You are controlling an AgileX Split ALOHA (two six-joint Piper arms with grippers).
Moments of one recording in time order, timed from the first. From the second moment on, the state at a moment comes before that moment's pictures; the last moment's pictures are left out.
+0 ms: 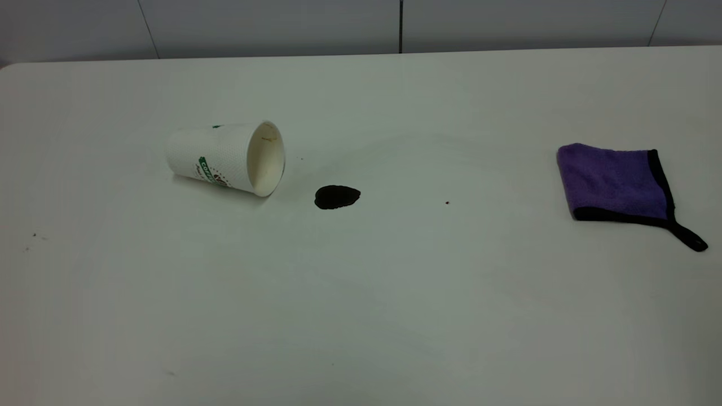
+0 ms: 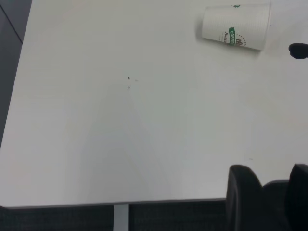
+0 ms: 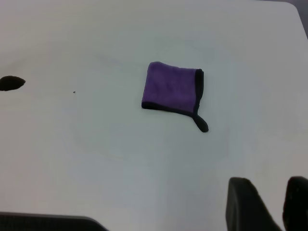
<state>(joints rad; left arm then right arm) -0.01 -0.02 -0.49 -0.01 1.12 0.02 0.02 -0.02 -0.48 0.04 1.12 -0.05</state>
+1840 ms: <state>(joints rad) -0.58 1.86 -1.32 0.60 0.70 -0.45 0.02 -0.02 -0.48 0.04 1.12 -0.05</state>
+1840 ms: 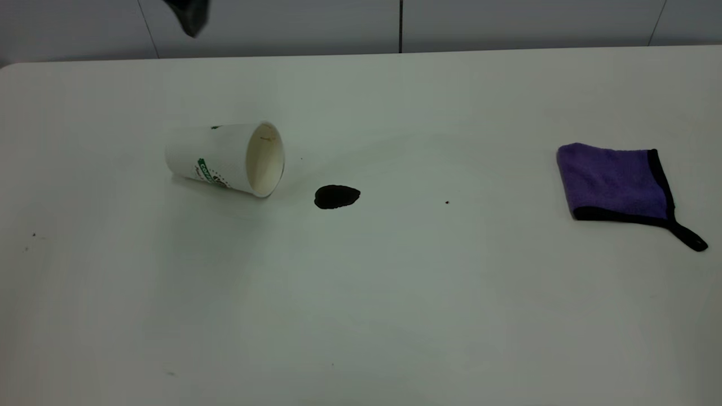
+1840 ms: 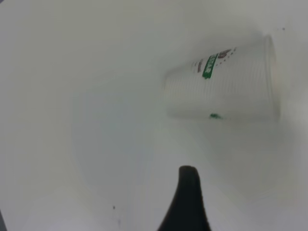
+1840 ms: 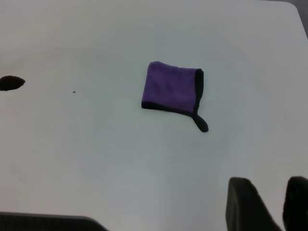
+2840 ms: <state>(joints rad) -0.60 2.57 -1.77 1.02 0.79 -0.59 0.02 -0.02 -0.48 0.04 1.12 -0.05</state>
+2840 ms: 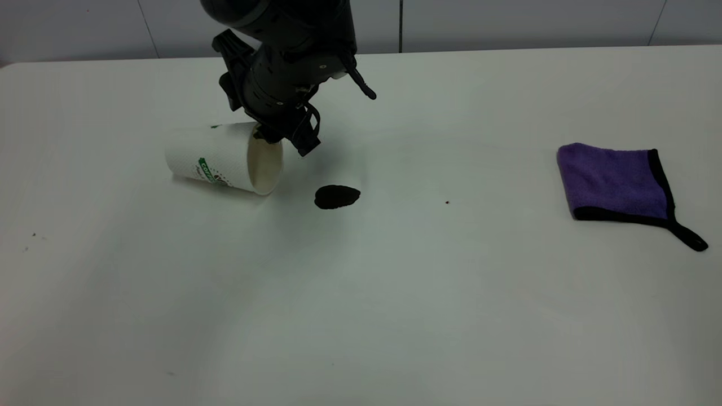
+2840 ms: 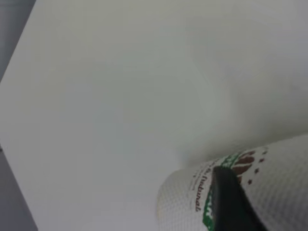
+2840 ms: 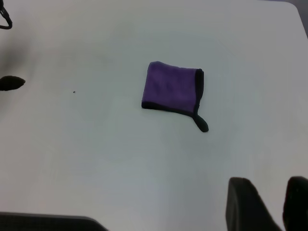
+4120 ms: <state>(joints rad) -0.09 2.37 -1.77 -0.50 0.60 0.63 0.02 -0.02 -0.48 0.04 1.12 -0.05</state>
